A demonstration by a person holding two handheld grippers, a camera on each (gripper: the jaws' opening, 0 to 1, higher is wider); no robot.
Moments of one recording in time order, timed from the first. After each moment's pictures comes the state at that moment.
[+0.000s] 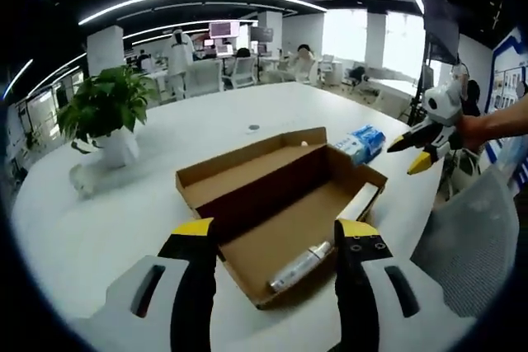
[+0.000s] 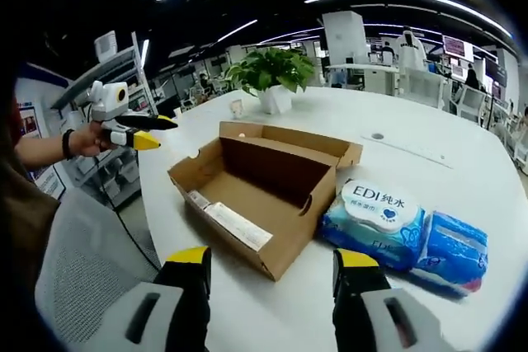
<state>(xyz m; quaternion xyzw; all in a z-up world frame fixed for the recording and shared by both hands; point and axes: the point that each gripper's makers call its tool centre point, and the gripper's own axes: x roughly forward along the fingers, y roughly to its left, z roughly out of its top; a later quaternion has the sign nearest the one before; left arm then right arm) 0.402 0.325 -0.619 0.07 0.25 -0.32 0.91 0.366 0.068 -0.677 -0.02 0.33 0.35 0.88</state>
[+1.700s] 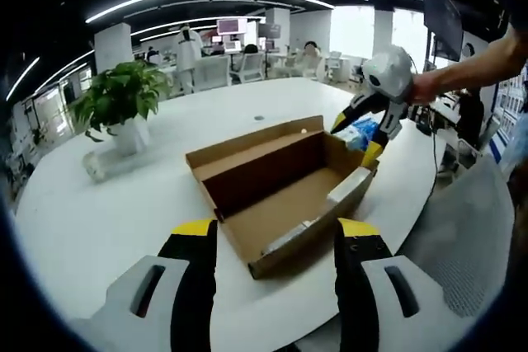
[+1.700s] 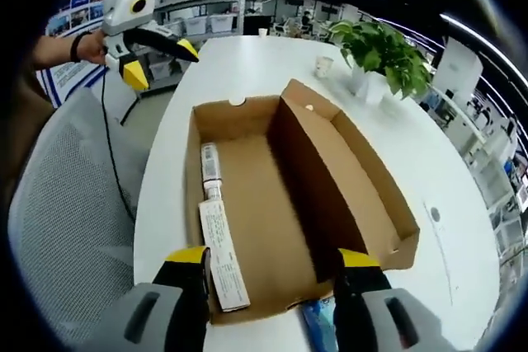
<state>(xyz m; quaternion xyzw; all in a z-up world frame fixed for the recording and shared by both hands) 0.364 0.346 -0.624 0.08 0.26 -0.30 0.92 0.426 0.141 -0.699 -0.32 0.35 0.52 0.72</state>
